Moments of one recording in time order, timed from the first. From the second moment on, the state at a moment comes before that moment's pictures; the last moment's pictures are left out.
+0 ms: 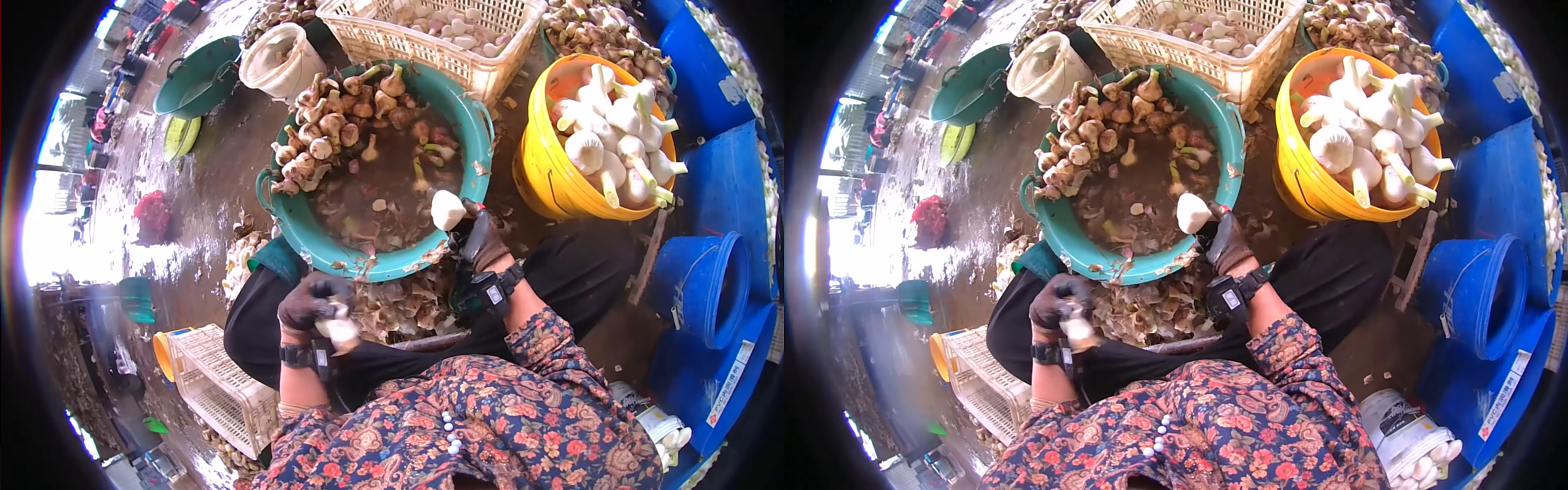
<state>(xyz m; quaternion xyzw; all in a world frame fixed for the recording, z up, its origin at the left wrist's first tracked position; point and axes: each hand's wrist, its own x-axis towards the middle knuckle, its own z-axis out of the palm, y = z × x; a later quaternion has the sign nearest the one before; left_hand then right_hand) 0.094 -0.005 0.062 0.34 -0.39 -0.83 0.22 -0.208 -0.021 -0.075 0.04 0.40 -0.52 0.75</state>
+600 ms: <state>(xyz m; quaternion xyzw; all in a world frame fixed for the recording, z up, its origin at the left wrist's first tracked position) -0.060 -0.152 -0.146 0.52 -0.44 -0.71 0.19 -0.218 -0.051 -0.085 -0.34 0.73 -0.44 0.41</state>
